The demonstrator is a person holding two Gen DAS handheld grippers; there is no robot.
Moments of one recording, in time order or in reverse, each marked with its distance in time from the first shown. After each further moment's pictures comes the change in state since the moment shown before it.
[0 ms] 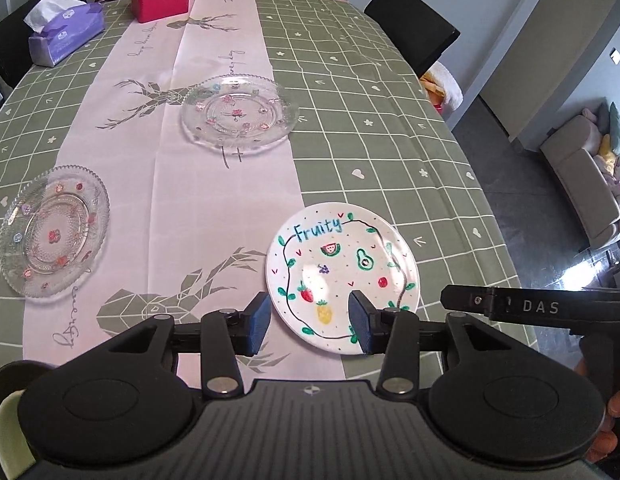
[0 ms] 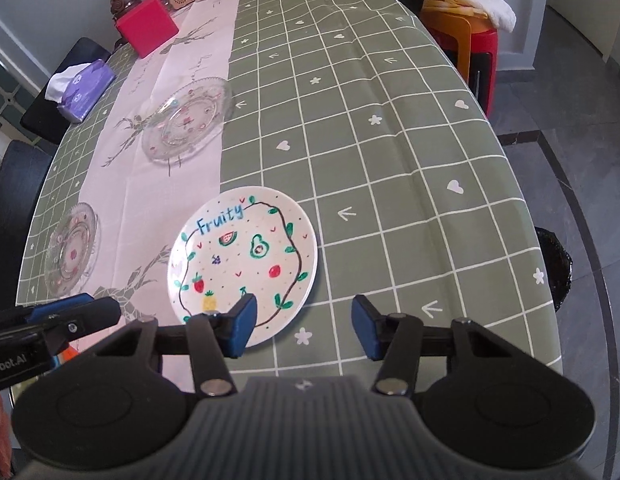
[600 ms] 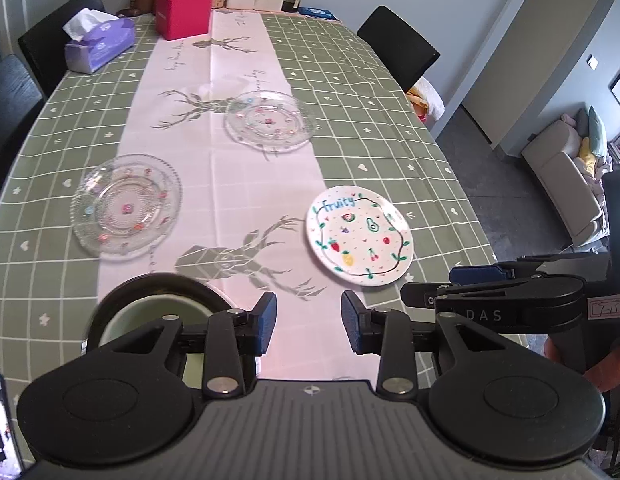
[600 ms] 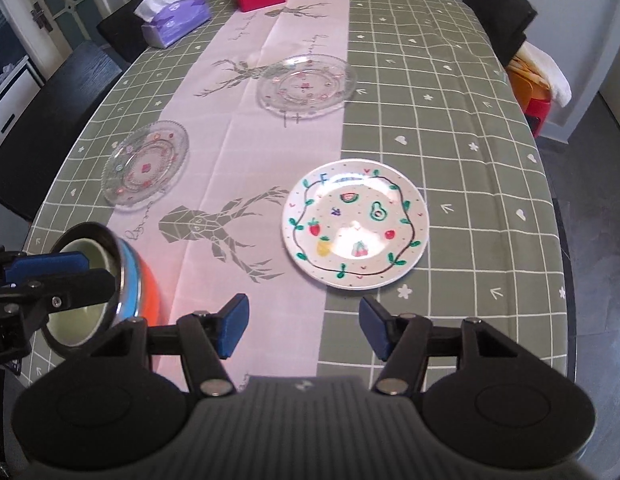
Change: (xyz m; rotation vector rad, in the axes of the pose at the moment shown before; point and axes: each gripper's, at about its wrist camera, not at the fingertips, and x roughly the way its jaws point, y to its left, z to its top) left arm -0.101 0.041 -0.048 0.023 -0.047 -0.055; right arm -0.045 0.107 -0.056 -0.279 -0.001 -0.056
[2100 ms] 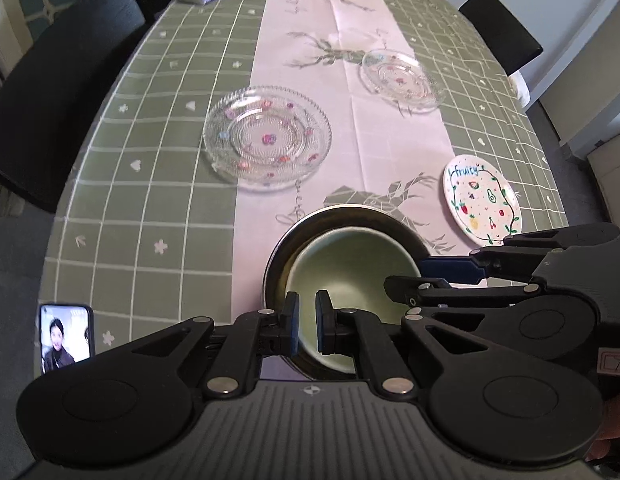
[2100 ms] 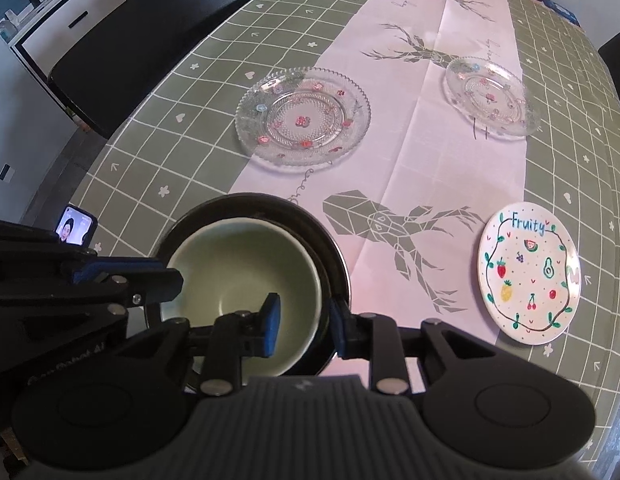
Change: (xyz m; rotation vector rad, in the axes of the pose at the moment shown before) left arm -0.027 0.106 -0.023 -0.130 0.124 0.169; right arm 0.039 0.180 0.012 -0.332 0.127 0.089
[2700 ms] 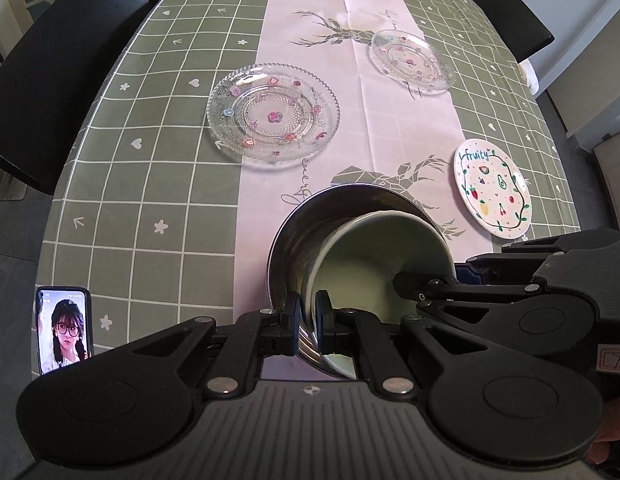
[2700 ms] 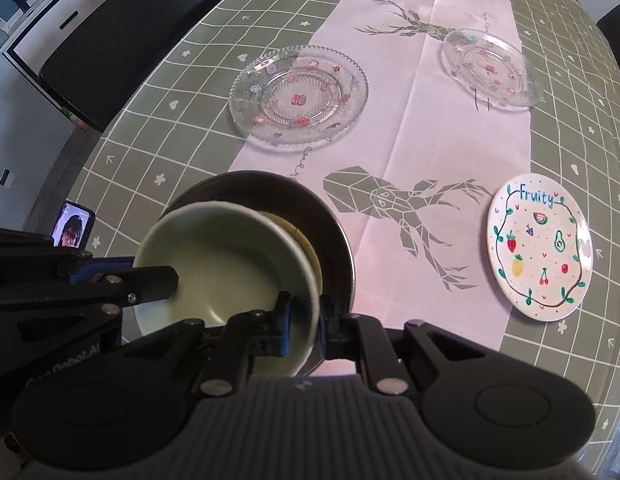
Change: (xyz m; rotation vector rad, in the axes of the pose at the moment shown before) left arm 0.015 0.006 -0.003 -0.039 0.076 0.004; right arm 0.017 -0.003 -0.004 0.051 0.062 0.020
